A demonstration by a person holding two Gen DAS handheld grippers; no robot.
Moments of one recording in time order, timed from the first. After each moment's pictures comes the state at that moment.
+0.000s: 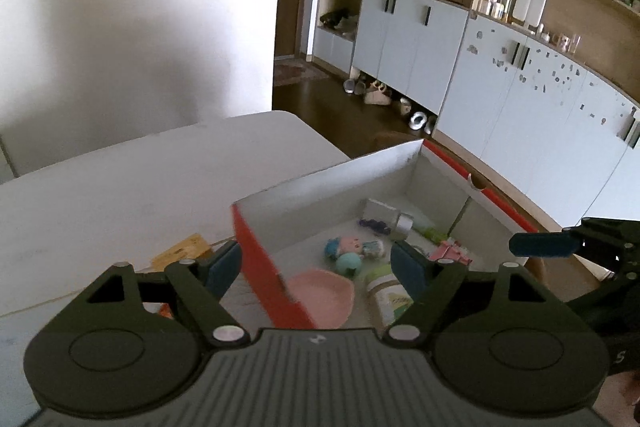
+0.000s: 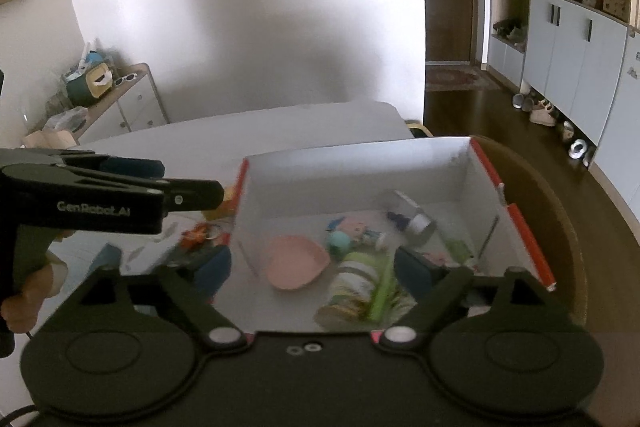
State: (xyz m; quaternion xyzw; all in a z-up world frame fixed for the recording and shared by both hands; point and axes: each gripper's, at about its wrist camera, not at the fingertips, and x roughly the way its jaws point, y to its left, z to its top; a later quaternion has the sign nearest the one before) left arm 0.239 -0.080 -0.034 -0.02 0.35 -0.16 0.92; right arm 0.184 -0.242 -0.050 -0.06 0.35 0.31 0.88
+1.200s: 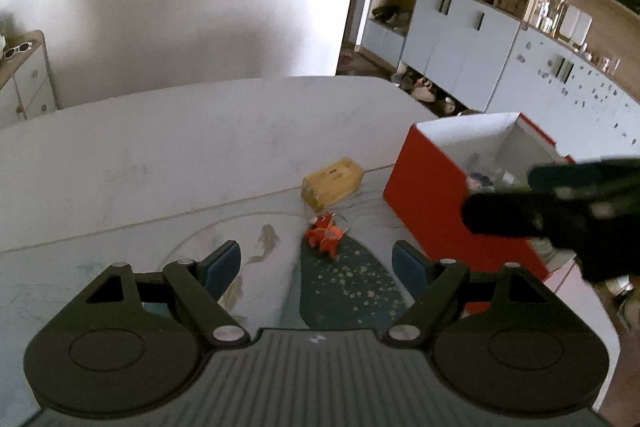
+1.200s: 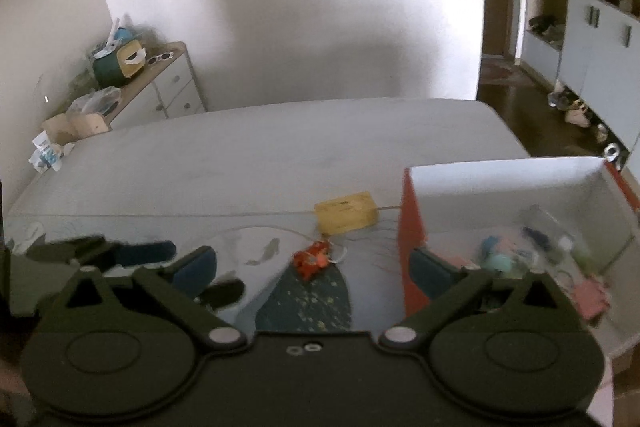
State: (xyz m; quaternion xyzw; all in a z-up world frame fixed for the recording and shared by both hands) left arm 0.210 0.074 -0.106 -0.06 0.37 -0.11 0.92; right arm 0.173 -0.072 -0.069 -0.07 0.38 0.33 0.86
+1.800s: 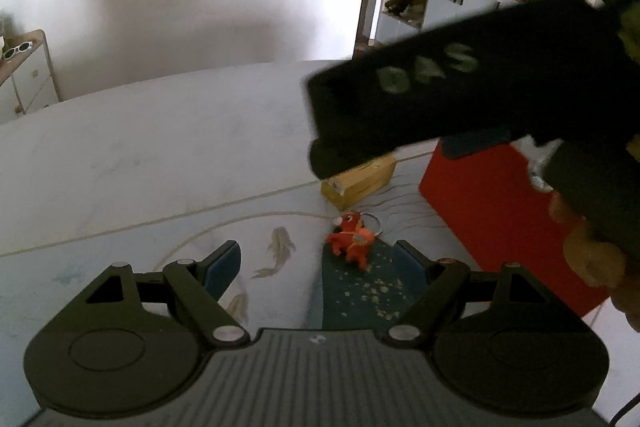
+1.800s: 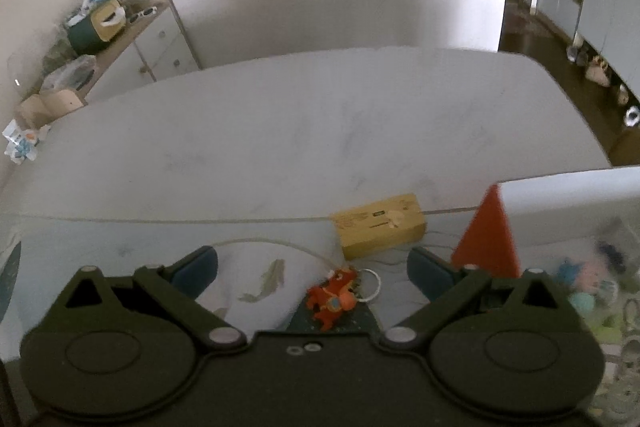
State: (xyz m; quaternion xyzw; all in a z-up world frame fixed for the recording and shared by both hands) left arm 0.251 0.063 -0.155 -0.04 0.37 -0.09 0.92; right arm 0.242 0.001 -0.127 -0.08 0.47 0.32 0.82
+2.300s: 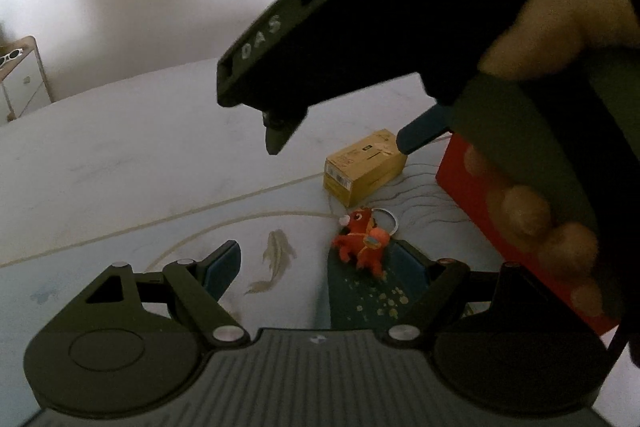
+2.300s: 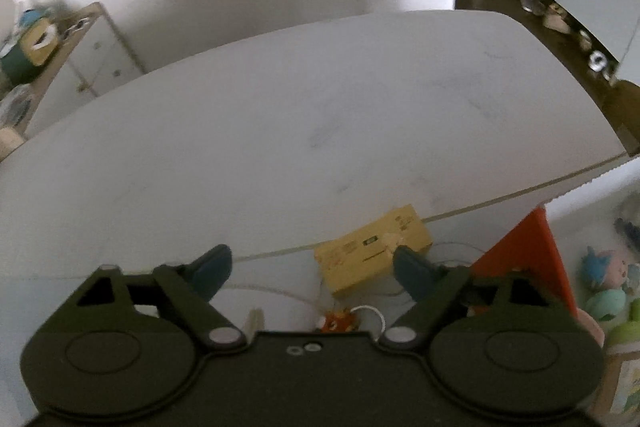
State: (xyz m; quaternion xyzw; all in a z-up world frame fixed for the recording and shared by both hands) left arm 0.275 0.051 -0.179 -0.02 0.38 -0.09 0.92; right arm 0.275 0.028 -0.155 -0.04 0.51 0.22 0.83
